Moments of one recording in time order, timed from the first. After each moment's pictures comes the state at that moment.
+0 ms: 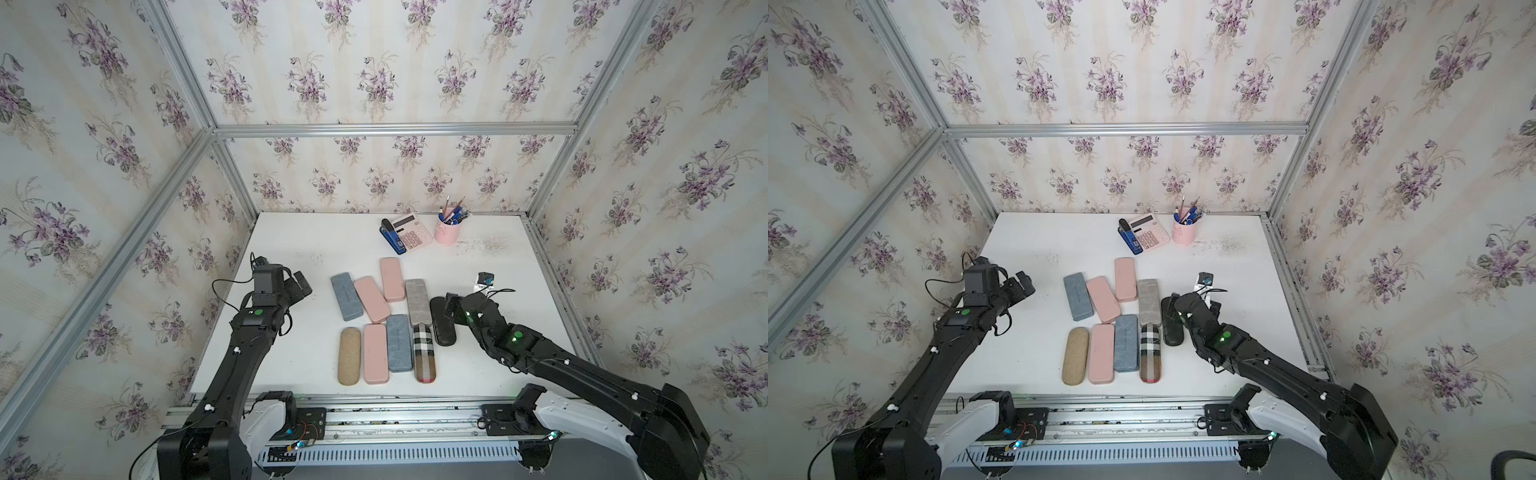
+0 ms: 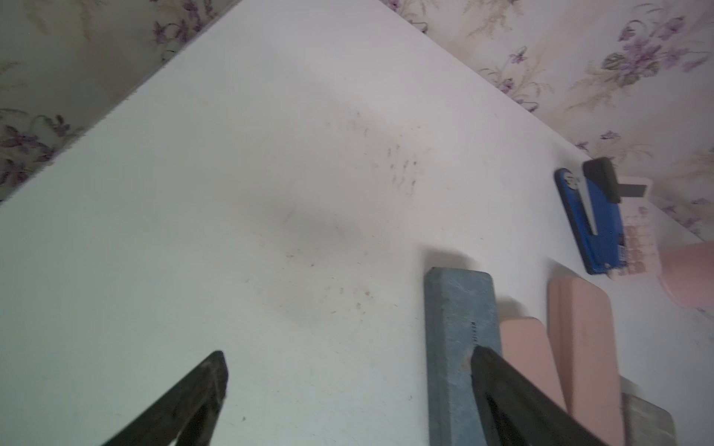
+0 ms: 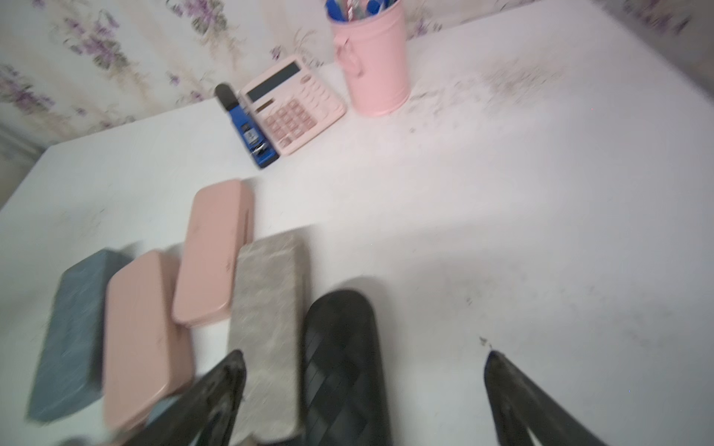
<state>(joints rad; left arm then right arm) 0.07 1.02 0.69 -0.41 -0.16 -0.48 0.71 1.02 0.54 -0.16 0.58 0.61</state>
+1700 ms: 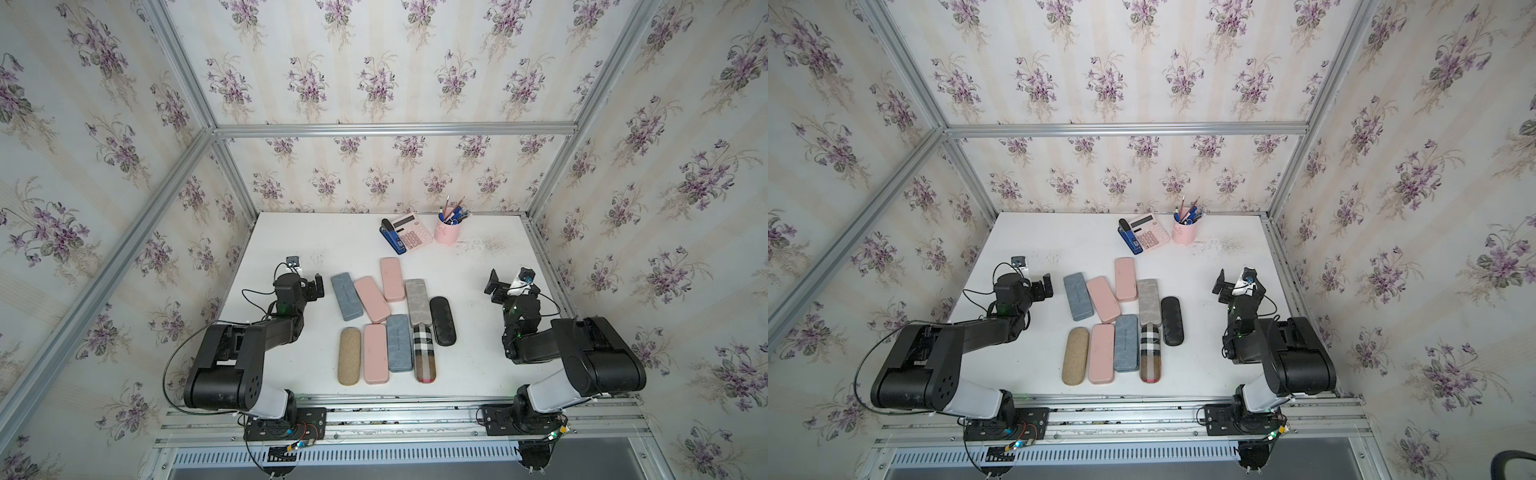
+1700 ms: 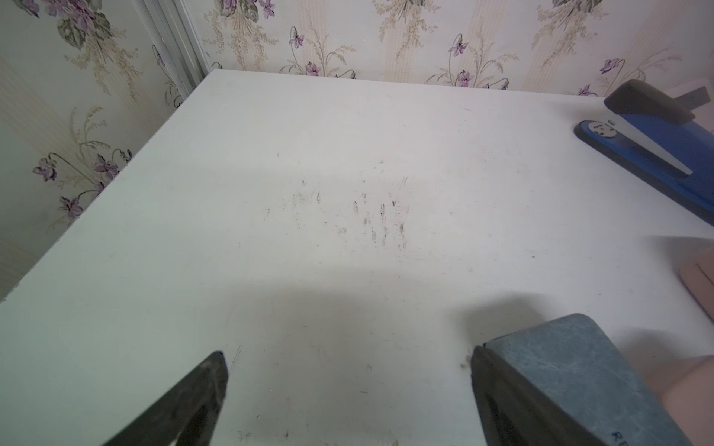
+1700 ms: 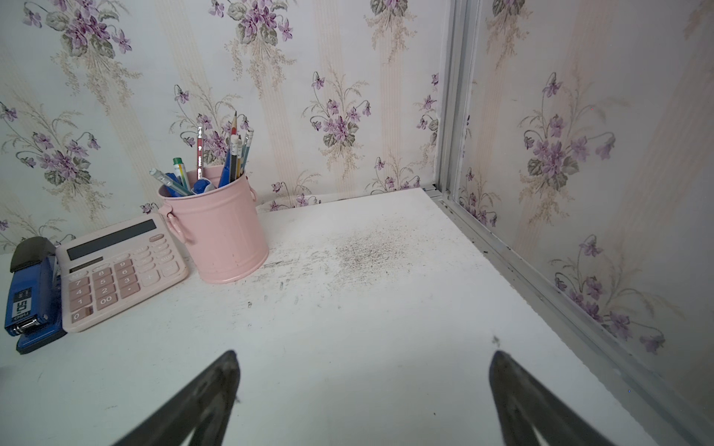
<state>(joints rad) 0.00 1.49 0.45 0.58 -0.14 -0.06 0.07 1.54 0.19 1.26 0.25 0.09</state>
